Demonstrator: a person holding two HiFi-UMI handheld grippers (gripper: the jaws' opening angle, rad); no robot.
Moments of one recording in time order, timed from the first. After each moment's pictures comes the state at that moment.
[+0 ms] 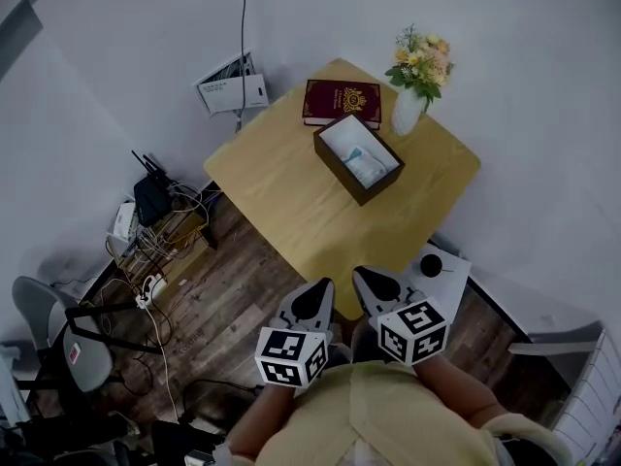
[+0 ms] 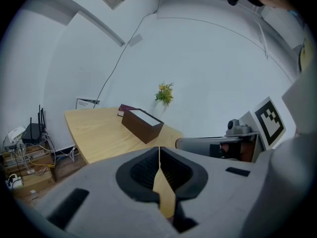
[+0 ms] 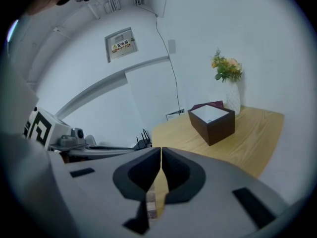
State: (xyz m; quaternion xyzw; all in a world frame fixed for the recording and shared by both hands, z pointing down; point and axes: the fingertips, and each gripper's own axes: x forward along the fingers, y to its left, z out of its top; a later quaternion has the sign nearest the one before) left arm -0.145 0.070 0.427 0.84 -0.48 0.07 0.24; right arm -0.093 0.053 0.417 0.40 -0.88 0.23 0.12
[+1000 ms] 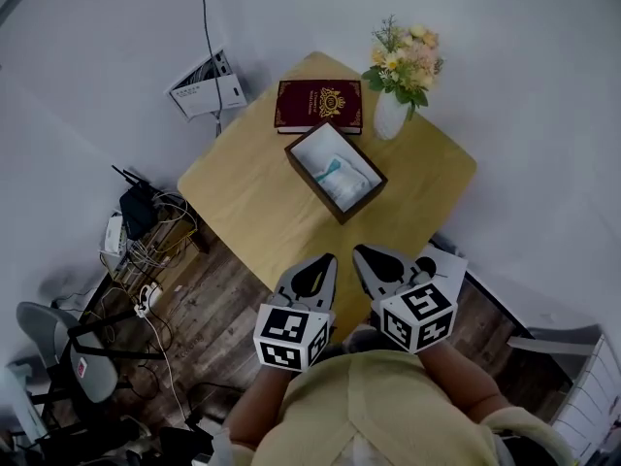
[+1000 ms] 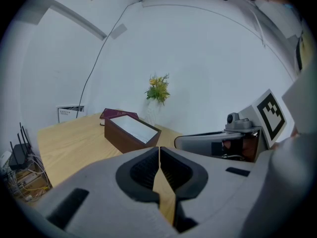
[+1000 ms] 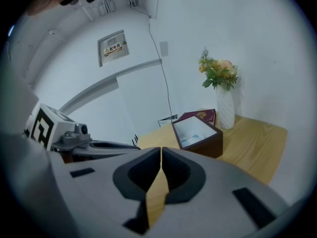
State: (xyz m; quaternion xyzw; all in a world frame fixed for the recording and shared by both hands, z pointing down) left arm -0.087 -0.039 0.414 0.86 -0.45 0.12 0.21; right arm -0.043 -0.048 0.403 0.41 -0.88 0.22 0.11
